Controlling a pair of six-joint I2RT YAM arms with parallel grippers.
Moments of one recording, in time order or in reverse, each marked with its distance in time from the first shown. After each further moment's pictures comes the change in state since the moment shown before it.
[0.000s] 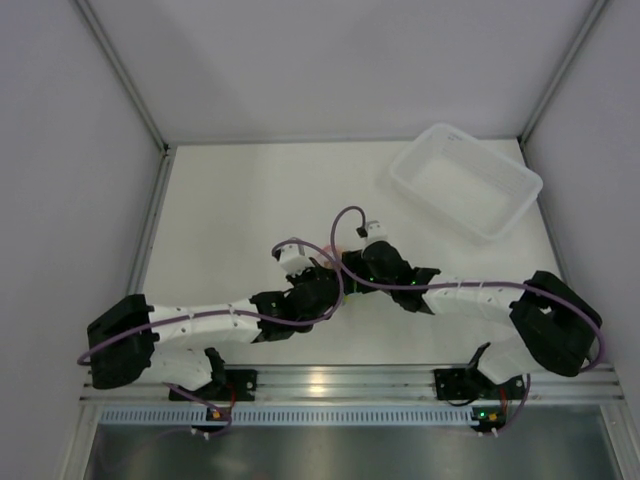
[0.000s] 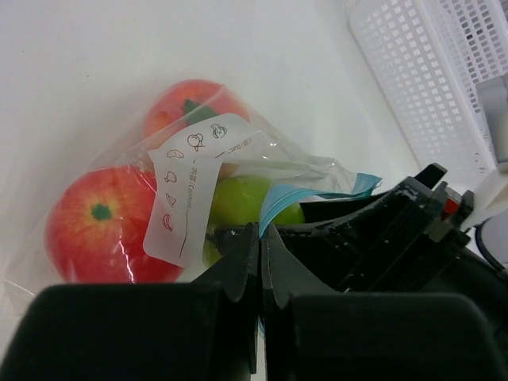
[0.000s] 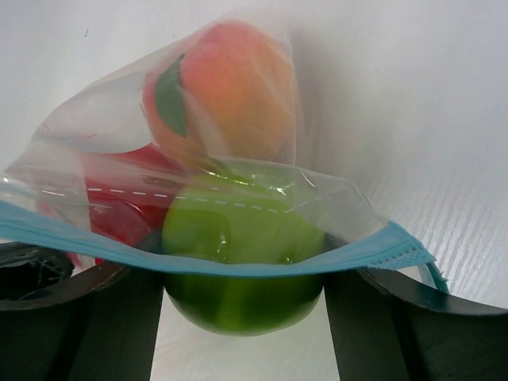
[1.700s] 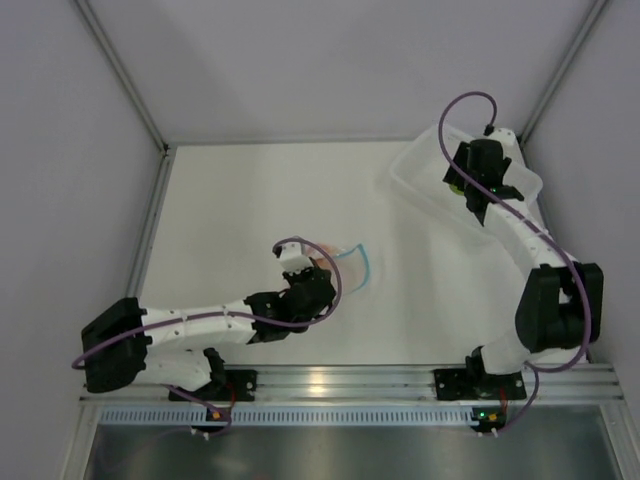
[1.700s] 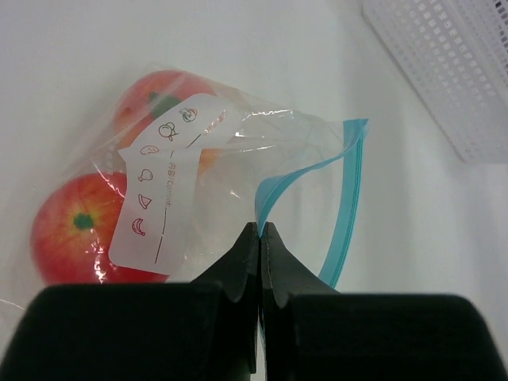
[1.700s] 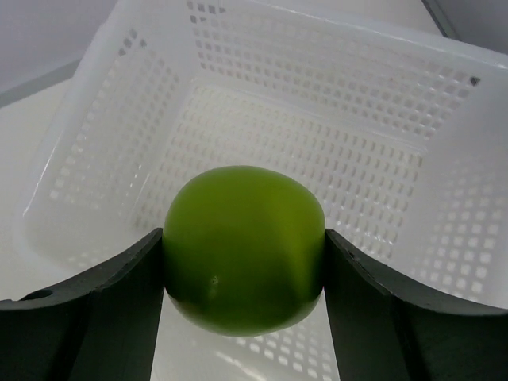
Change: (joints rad) left arm 0.010 -0.034 -0.025 -0.004 -0.001 0.145; right arm -0.797 0.041 0.465 -0.260 0.149 -0.212
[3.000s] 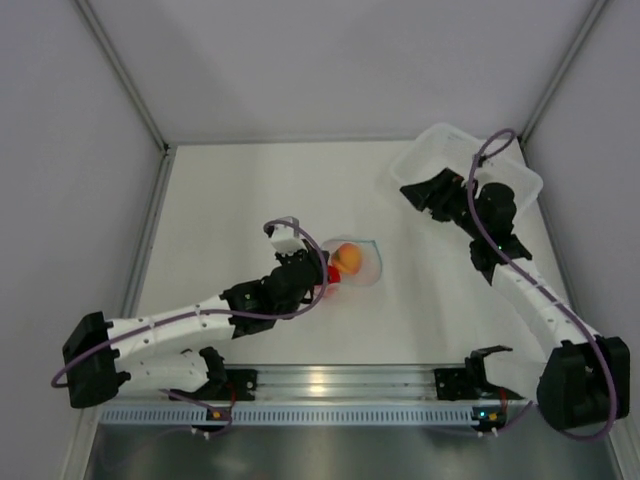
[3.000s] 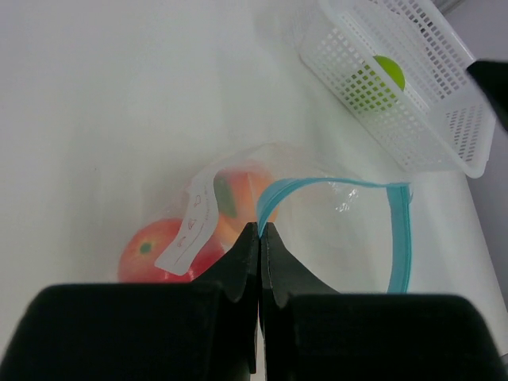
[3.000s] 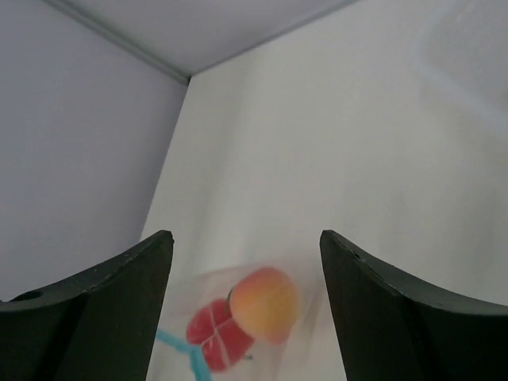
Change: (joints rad) left arm 0.064 -0.146 0.076 -0.010 0.101 0.227; right arm 0.048 -0.331 -0.348 0.385 -0.697 0.410
